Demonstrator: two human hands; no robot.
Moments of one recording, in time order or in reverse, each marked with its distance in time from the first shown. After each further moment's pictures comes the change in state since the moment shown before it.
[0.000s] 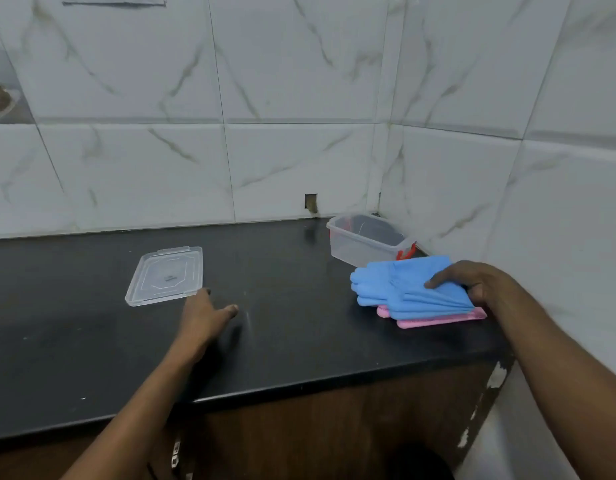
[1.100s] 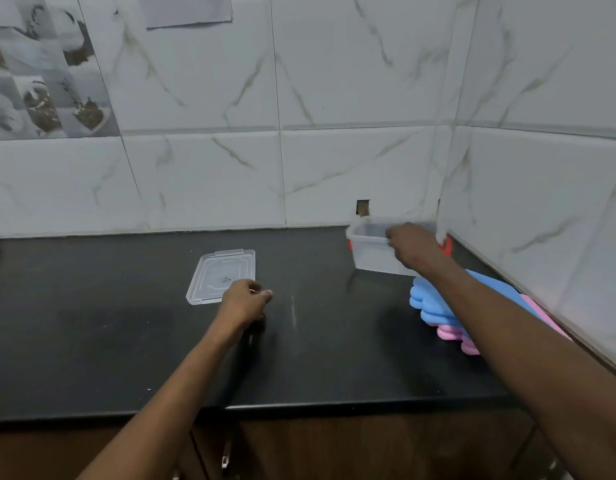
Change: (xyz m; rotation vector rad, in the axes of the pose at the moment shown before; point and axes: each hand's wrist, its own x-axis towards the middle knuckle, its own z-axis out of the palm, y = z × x) left_hand 0.044 -0.010 -0.020 -0.122 -0.019 -0.047; right_hand 0.066 -0.085 0.158 -1.389 0.496 -0.842
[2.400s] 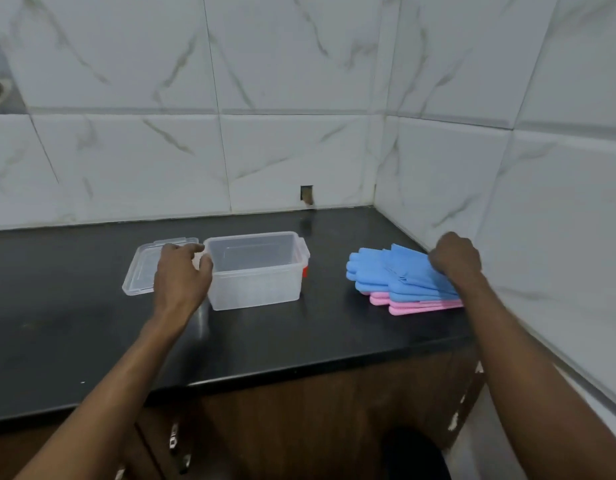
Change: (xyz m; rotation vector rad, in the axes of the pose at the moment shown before) left_hand -0.017 0.017 -0.004 0.308 0.331 0.410; right_hand -0.134 0.099 -0.029 0.336 -0.035 0.780
